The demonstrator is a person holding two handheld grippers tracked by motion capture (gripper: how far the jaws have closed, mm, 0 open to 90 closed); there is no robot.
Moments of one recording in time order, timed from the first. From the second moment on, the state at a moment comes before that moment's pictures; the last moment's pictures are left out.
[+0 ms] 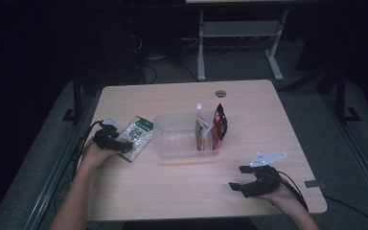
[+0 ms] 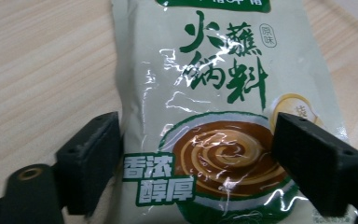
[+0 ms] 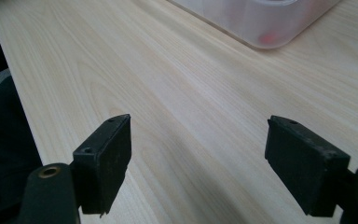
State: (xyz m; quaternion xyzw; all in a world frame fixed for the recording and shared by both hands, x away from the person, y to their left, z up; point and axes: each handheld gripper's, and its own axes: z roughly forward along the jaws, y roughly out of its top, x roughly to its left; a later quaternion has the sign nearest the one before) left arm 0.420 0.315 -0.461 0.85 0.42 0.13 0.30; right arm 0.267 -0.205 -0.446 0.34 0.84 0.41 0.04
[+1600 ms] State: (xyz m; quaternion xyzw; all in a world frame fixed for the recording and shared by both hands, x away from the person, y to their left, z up) left arm 0.381 0.382 -0.413 0.77 0.46 0.09 0.43; right arm 0.268 -0.208 -0.445 0.34 0.84 0.42 0.04
